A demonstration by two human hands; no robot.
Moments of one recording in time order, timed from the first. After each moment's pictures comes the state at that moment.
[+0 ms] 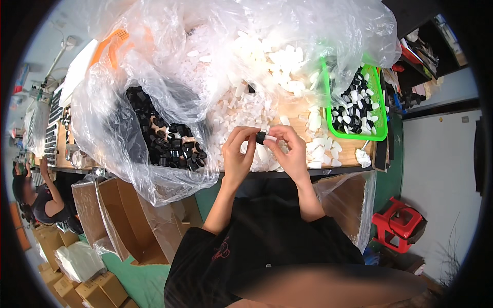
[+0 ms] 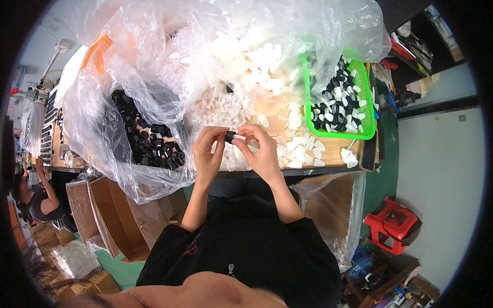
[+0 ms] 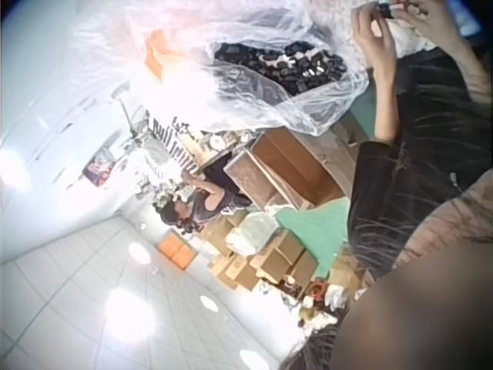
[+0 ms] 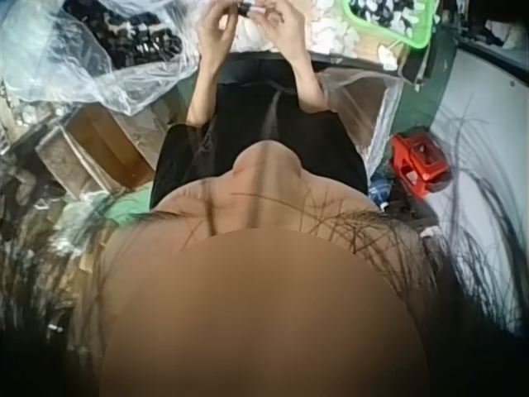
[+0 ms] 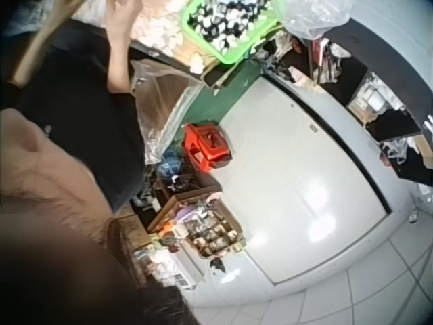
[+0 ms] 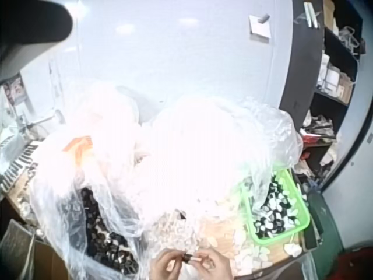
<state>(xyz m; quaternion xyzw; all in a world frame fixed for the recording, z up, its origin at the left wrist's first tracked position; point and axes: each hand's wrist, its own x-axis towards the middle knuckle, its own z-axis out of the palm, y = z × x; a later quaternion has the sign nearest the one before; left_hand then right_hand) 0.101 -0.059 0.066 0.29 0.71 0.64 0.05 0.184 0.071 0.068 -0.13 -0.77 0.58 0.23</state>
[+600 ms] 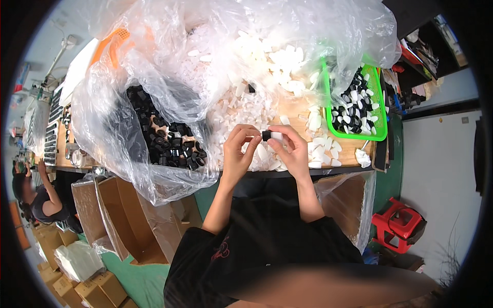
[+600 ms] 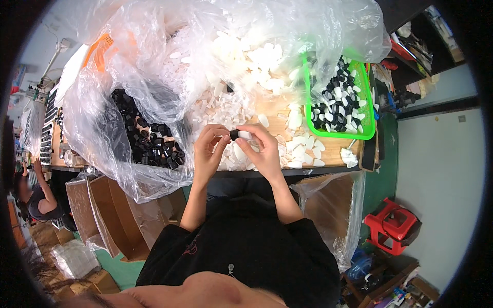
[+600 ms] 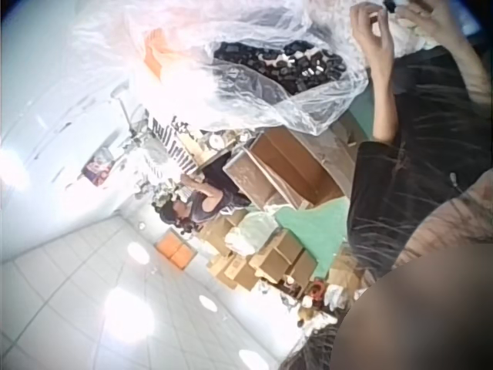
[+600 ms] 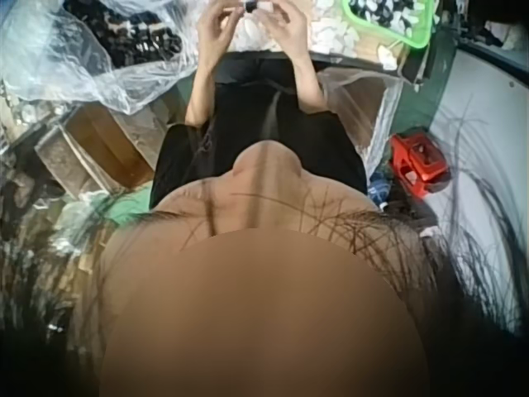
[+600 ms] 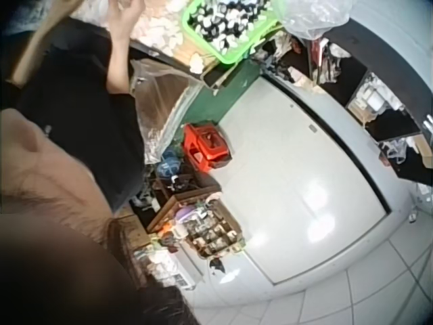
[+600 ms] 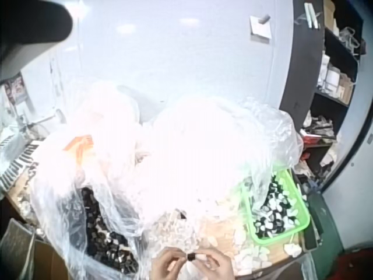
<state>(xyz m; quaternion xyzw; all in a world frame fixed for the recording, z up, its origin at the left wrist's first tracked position) 0.097 -0.065 0.062 0.31 0.67 0.66 0.14 0.189 0.075 0.066 -0.12 -0.66 0.71 0.22</state>
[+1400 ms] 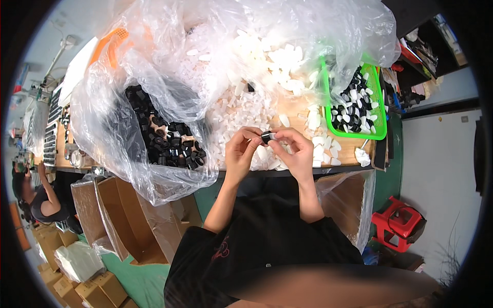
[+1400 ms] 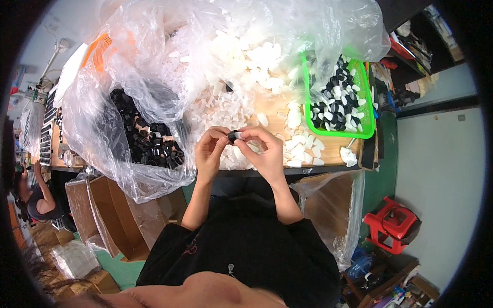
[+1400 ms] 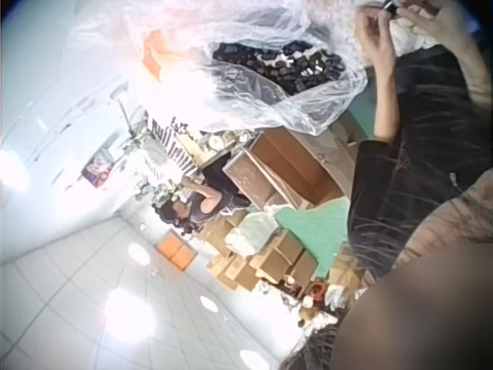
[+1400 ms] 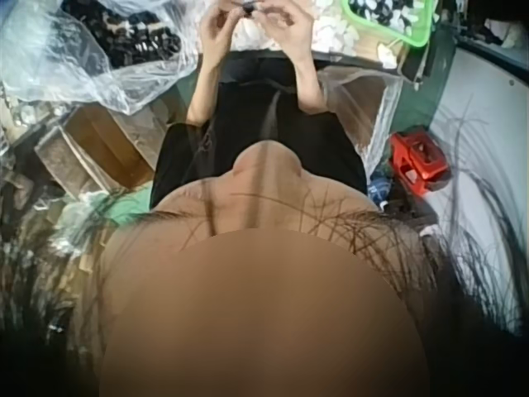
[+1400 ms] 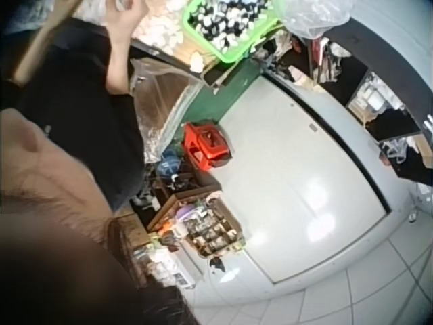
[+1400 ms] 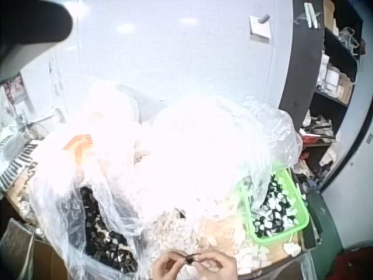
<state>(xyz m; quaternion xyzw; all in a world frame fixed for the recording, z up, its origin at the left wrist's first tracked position) 0.106 -0.060 0.045 0.26 0.50 0.80 0.21 0.194 0.071 0.078 -0.13 -0.66 0.70 0.24</state>
